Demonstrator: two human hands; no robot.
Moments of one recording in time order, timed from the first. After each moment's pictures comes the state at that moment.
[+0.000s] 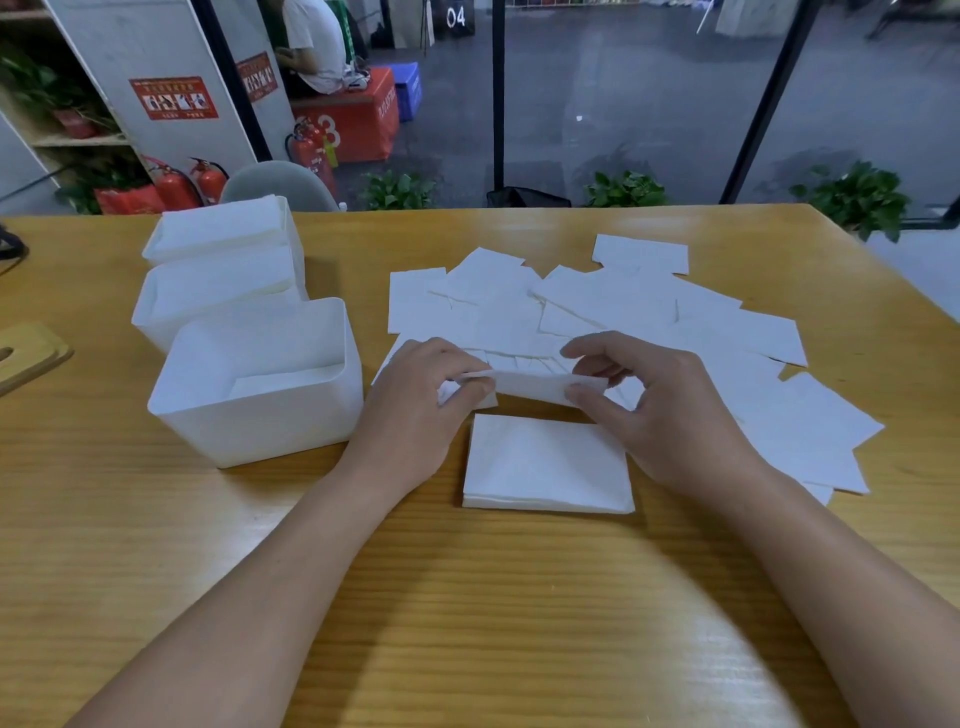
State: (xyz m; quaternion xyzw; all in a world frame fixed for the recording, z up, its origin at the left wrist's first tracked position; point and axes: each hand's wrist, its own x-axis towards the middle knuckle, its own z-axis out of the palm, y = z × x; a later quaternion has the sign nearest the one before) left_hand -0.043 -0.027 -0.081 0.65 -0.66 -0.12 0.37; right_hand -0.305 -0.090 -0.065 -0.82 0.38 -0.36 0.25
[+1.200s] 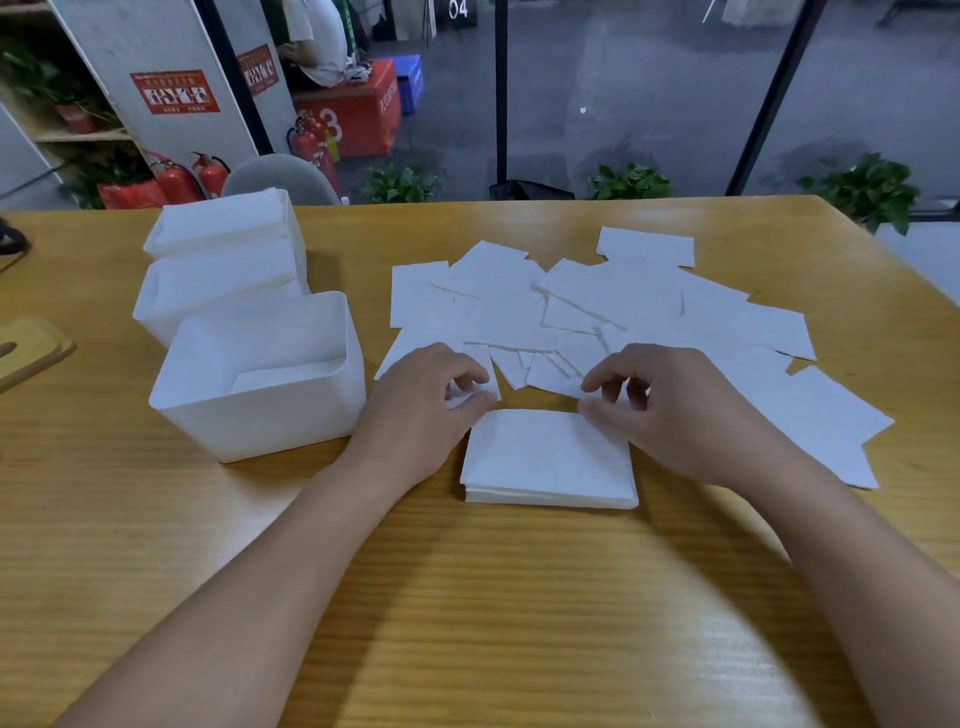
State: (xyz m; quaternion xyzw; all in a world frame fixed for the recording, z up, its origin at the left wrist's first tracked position) left_hand -0.040 -0.029 -0.088 0.68 -0.66 -0.11 0.30; right_hand -0.318 -0.101 -0.064 -0.83 0.43 -0.23 0.26
